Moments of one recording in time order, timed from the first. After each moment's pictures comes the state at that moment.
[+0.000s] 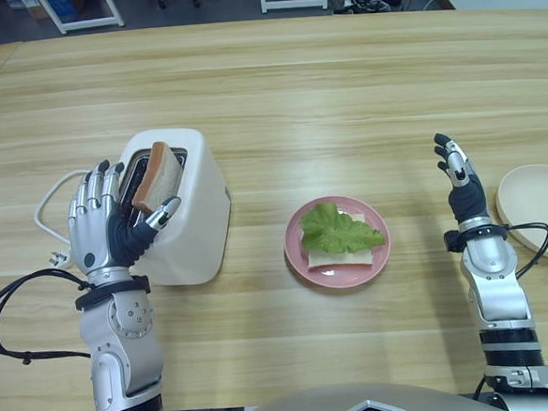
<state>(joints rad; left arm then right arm) 0.19 0.30 0.27 -0.42 0.88 0.13 0.04 -0.05 -0.28 -0.07 -0.04 -0.12 -0.03 0.02</state>
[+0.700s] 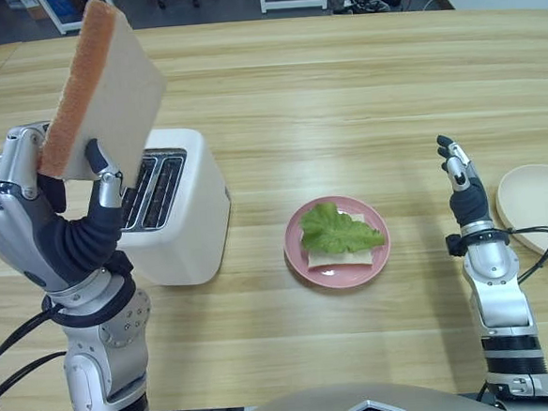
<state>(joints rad) 0.14 0.33 0.24 -0.61 0.66 -0.26 0.59 -0.01 -0.28 -0.07 -0.09 -0.17 -0.02 0.00</state>
